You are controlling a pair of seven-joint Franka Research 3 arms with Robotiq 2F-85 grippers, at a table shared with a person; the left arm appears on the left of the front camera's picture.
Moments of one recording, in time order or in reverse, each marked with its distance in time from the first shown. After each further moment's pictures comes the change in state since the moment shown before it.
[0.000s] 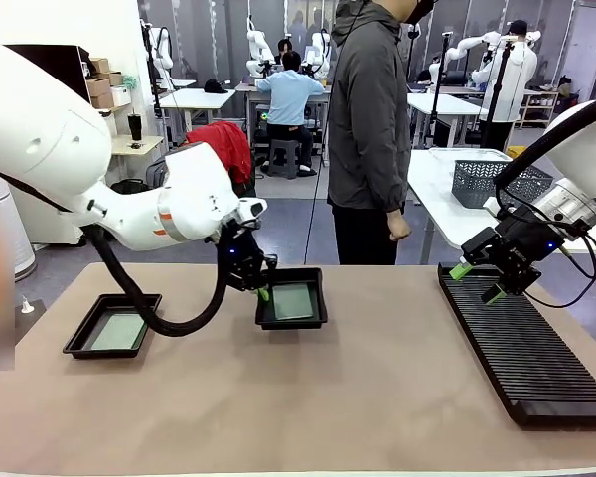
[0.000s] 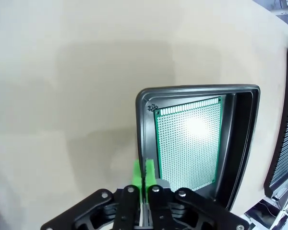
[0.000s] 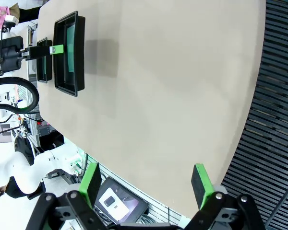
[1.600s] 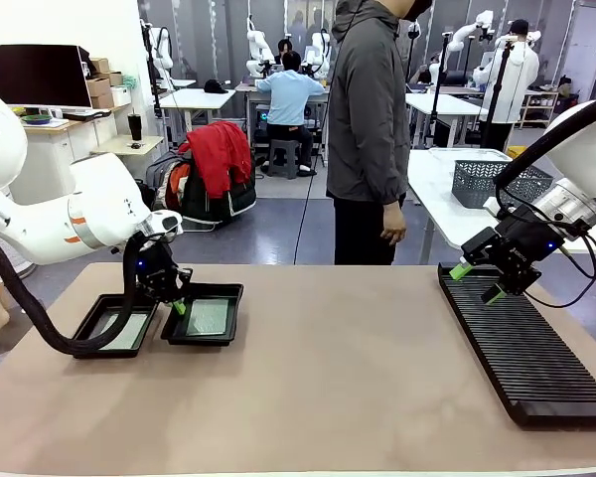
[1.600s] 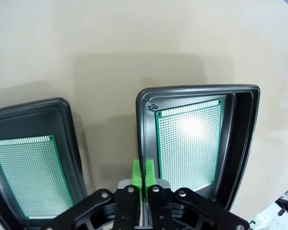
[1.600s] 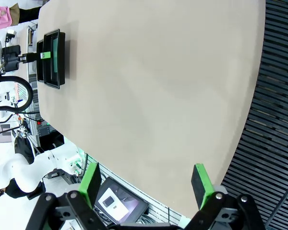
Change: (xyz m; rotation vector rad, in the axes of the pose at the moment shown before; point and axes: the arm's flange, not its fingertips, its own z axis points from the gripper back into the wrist) left arm -0.016 0.156 0.036 0.069 0.025 -0.002; right arm 0.000 0.000 0.000 0.000 0.000 0.000
